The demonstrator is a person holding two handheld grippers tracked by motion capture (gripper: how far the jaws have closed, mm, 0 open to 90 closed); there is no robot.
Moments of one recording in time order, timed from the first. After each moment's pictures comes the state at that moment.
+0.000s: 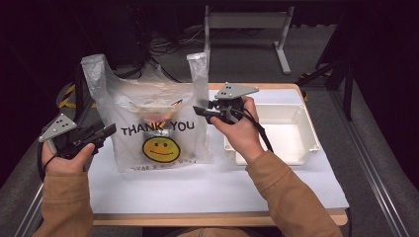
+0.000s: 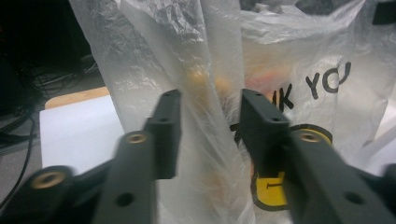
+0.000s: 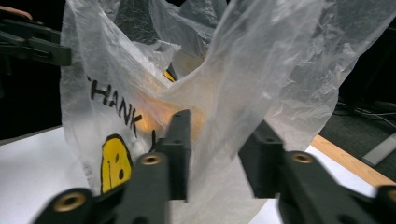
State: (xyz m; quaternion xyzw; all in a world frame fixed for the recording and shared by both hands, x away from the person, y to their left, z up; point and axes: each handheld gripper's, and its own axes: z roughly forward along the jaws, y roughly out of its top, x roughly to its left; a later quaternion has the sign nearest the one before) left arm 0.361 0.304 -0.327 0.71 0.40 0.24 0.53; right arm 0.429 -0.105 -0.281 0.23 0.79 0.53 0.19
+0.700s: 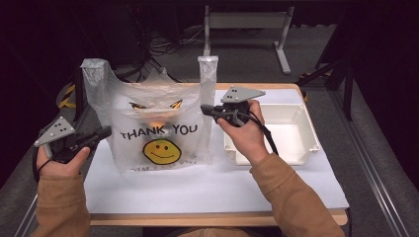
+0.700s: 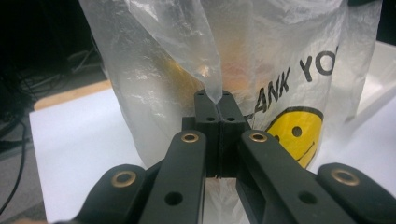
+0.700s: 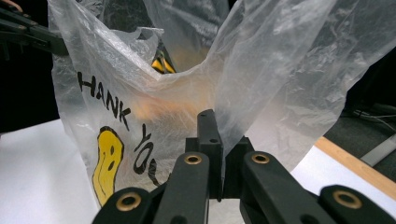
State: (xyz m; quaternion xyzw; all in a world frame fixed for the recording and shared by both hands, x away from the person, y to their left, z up) left arm 0.350 0.308 -0.326 0.74 0.37 0.22 0.52; right arm 0.423 -0.119 -0.285 0.23 0.79 0.53 0.19
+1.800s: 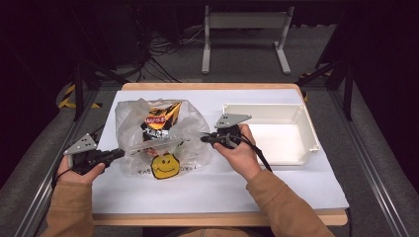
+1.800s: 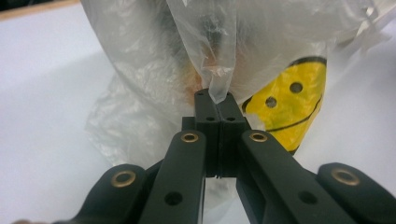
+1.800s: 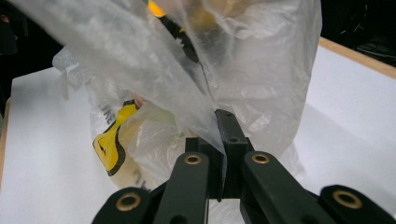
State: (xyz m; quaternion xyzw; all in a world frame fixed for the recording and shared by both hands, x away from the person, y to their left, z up) left arm 0.361 0.303 -0.395 0.80 0.36 0.14 0.46; right arm 0.420 -0.113 -0.370 0.24 0.83 0.49 0.12
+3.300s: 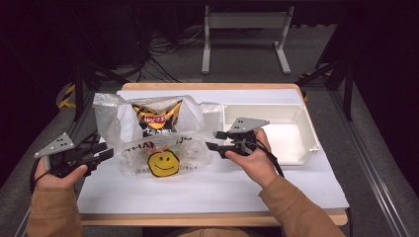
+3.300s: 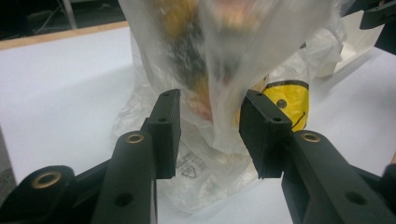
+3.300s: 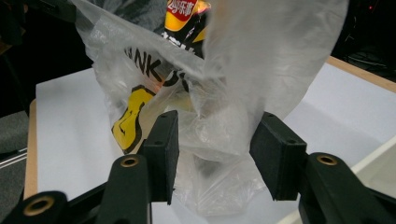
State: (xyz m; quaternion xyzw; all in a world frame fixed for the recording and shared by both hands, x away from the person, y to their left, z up) left arm 0.337 0.333 -0.361 0.76 0.38 0.16 0.51; right arm 0.391 -0.144 -0.349 0.24 0.82 0.51 0.13
